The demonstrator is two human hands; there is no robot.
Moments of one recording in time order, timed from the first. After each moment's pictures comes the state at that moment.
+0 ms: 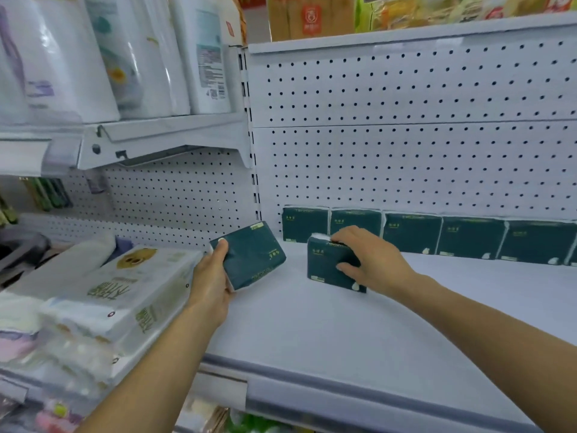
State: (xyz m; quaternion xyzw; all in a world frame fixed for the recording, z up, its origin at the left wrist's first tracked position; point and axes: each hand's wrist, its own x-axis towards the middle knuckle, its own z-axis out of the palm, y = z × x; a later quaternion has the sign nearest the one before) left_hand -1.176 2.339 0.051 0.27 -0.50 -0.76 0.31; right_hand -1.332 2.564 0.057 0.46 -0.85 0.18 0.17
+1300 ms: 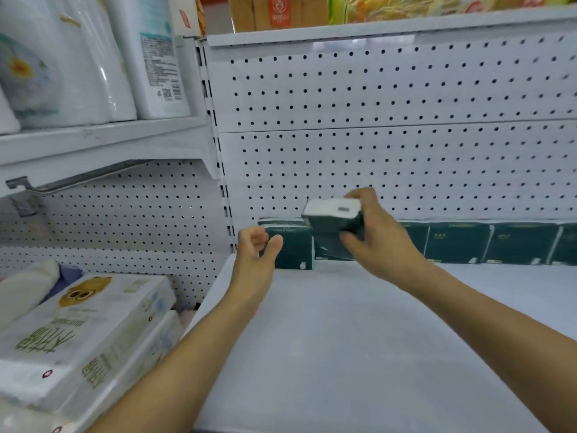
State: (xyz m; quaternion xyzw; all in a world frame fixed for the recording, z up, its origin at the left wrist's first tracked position) left_hand -1.272 2.366 0.062 0.15 -0.75 -0.59 0.28; right_hand -1.329 2.556 0.117 0.30 -0.87 0.37 0.14
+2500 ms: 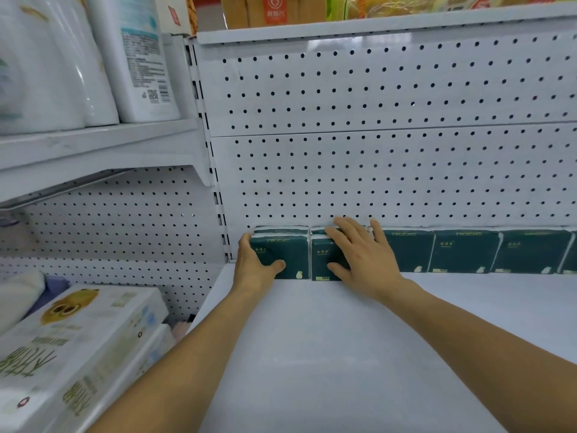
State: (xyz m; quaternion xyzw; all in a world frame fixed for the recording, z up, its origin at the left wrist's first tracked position) left_hand -1.344 2.325 0.031 0.20 -0.81 -0.50 0.23; right_hand -1.427 2.537 0.035 0.35 -0.89 0.04 0.31
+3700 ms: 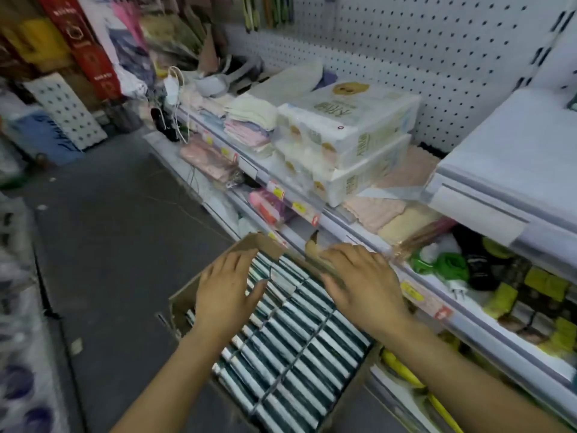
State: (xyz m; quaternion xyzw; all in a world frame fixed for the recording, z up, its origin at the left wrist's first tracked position) left_hand -0.782 2.300 -0.144 0.46 -0.88 -0.05 0.12; right_hand -1.000 2.411 -0.126 0.67 -0.69 0.25 0.09
